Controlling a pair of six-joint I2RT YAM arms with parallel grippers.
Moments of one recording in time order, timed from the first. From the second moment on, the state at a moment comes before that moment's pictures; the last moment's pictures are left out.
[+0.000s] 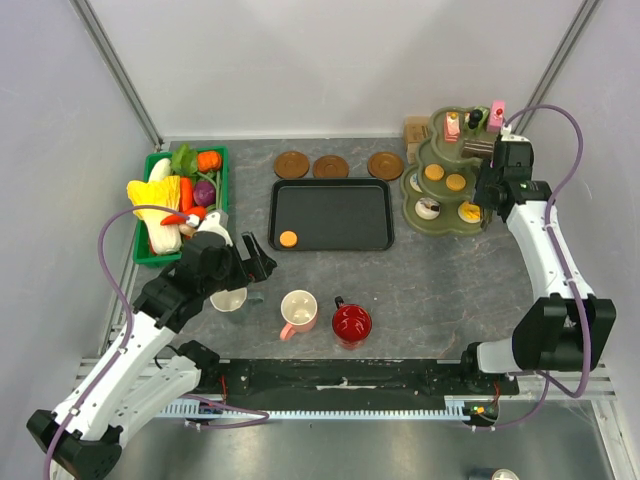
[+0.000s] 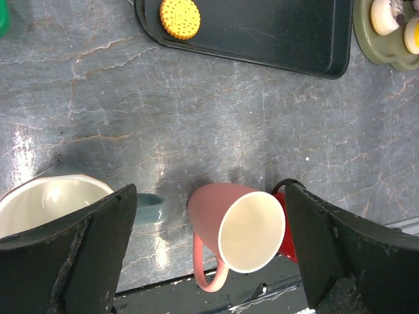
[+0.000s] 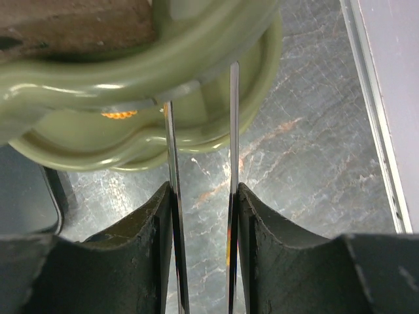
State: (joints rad) left arm -0.51 0.72 0.78 -0.72 -0.07 -0.71; right arm -0.04 1.38 1.26 -0.66 0.21 0.17
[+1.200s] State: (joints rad) left arm -0.51 0.71 0.78 -0.73 -0.09 -0.71; right arm -0.07 1.15 1.18 -0.70 0.13 0.21
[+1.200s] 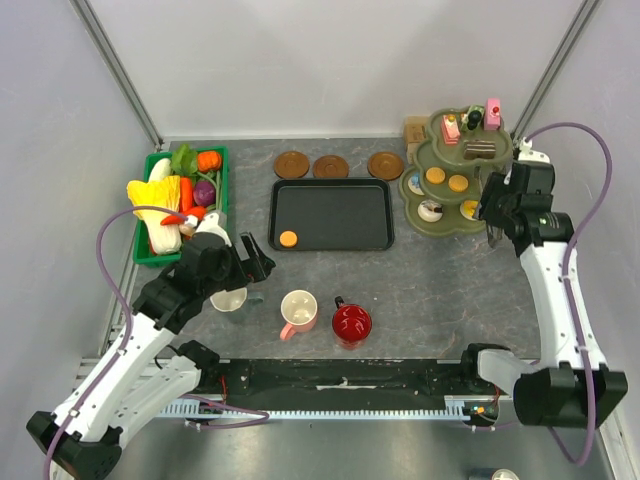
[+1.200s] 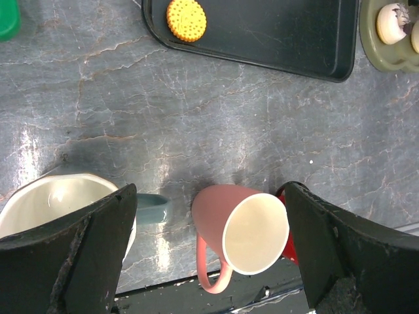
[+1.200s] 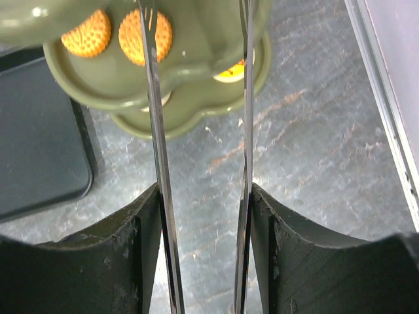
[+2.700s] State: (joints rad) left arm -0.51 0.69 0.82 -0.80 -0.21 -0.79; right arm 0.75 1.56 1.29 -0.61 -0.14 0.26
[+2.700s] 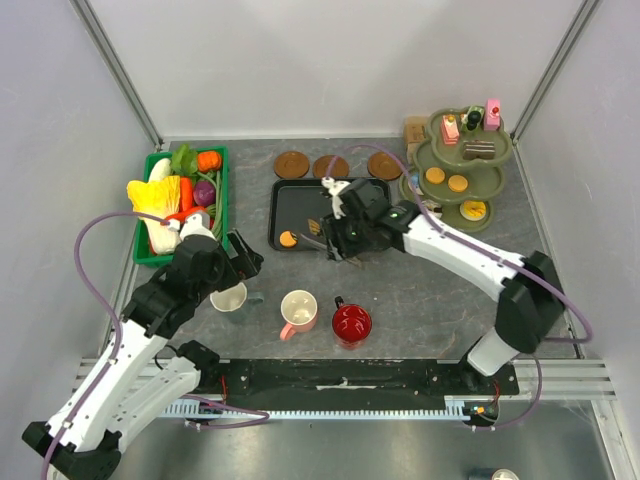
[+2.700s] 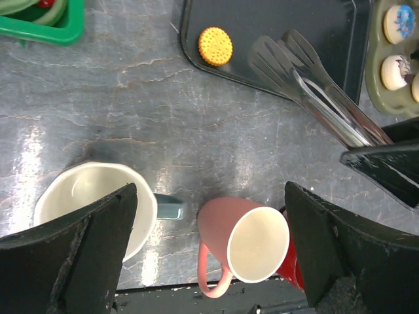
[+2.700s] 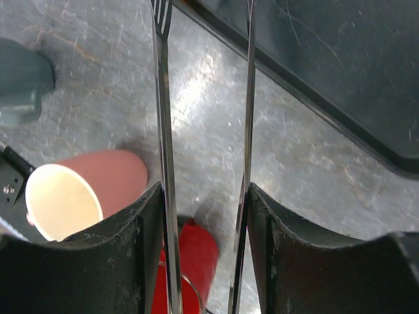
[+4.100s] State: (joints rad) left arm -0.51 0.60 0.82 -0.88 -0.28 -0.80; right arm 0.92 2.07 1.75 -0.79 0.28 0.31
